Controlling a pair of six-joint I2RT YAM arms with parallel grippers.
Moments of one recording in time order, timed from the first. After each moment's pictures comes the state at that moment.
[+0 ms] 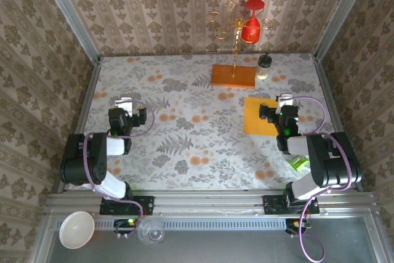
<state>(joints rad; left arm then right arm) -0.02 1.54 0.38 0.78 -0.04 0.08 0.02 1.52 0.39 0.75 0.15 0.06</state>
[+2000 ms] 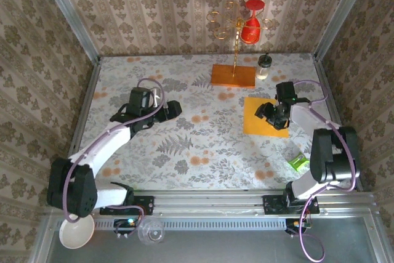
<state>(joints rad) -0.40 1.30 0.83 -0.29 0.31 -0.60 0.01 1.58 0.96 -0.57 -0.21 0.62</state>
